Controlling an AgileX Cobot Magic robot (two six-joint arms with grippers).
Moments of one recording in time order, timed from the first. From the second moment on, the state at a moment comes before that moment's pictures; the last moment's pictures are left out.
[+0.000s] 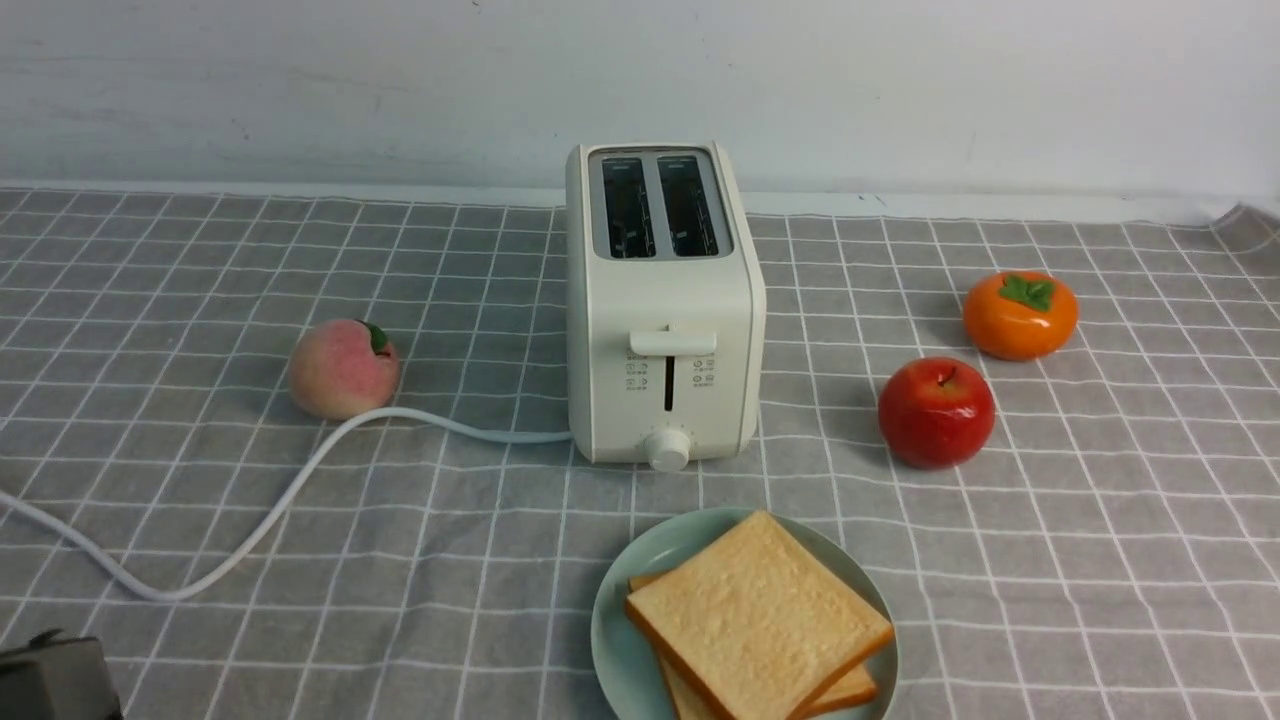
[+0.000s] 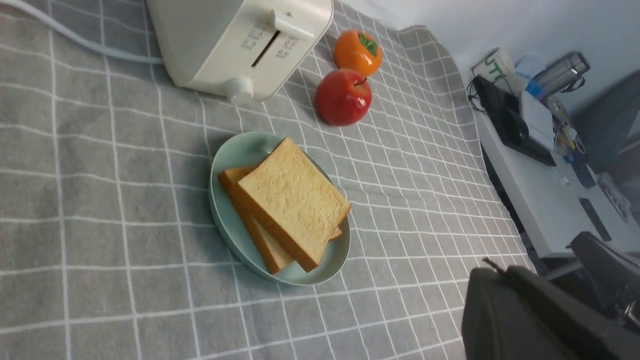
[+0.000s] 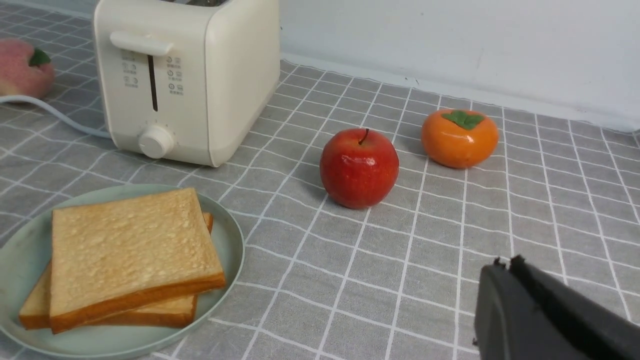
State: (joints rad) right arm 0.37 0.06 -0.26 -0.26 0.49 0.15; left arm -0.51 0.34 -0.68 -0.30 0.75 -0.53
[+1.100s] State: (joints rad) right arm 0.37 0.06 -0.26 -0.26 0.49 0.15; left arm -0.22 0.07 -0.20 0.02 0.39 -0.38
